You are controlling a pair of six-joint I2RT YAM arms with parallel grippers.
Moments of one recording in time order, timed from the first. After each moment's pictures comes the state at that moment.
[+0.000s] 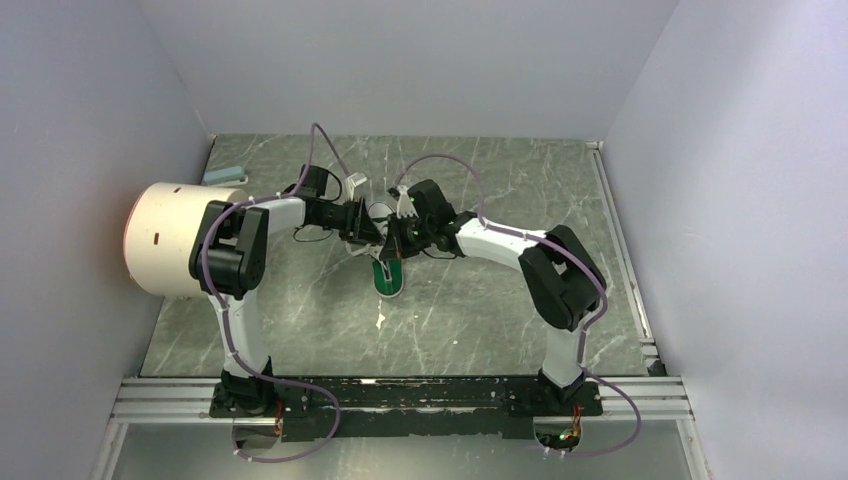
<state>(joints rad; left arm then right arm) -0.23 2.02 1.20 -0.18 1.09 -0.17 0.70 1.90 1.22 -0.04 -0.44 0.41</state>
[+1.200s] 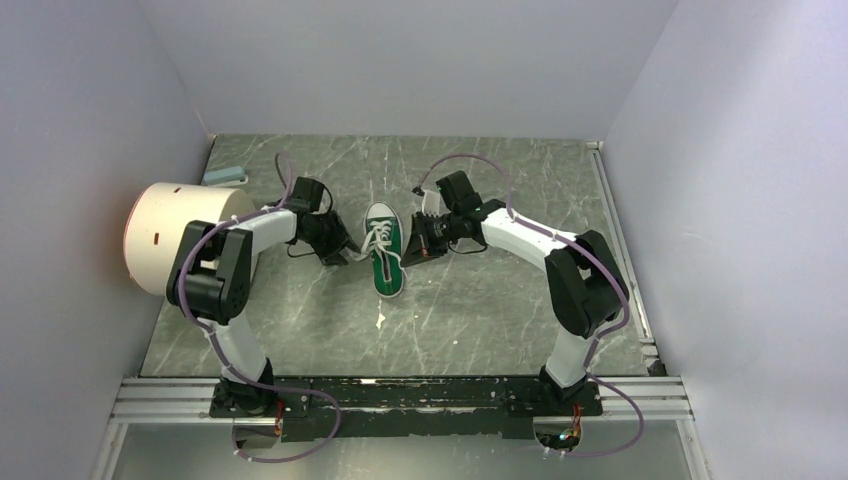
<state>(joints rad) -0.24 1.79 1.05 -0.40 0.30 -0.81 0.56 1.78 1.21 -0.35 -0.71 0.40</state>
